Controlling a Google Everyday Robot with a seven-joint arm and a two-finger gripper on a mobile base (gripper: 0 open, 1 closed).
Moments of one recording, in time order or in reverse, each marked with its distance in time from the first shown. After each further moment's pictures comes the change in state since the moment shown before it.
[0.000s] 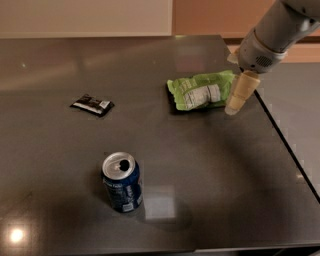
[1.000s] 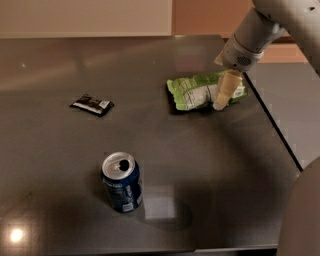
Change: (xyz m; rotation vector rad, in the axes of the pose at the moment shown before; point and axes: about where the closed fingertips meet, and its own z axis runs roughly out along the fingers) arm -0.013 -0.040 0.049 -0.050 0.003 -0.019
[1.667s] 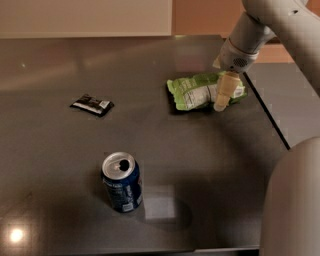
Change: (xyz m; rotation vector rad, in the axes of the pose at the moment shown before) arm 0.006 -0.008 0.017 -0.038 0.058 -0.026
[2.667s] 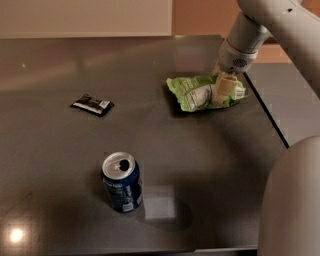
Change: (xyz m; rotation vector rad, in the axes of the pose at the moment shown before) arm 0.003 0.009 -0.001 -0.027 0.052 -0.037
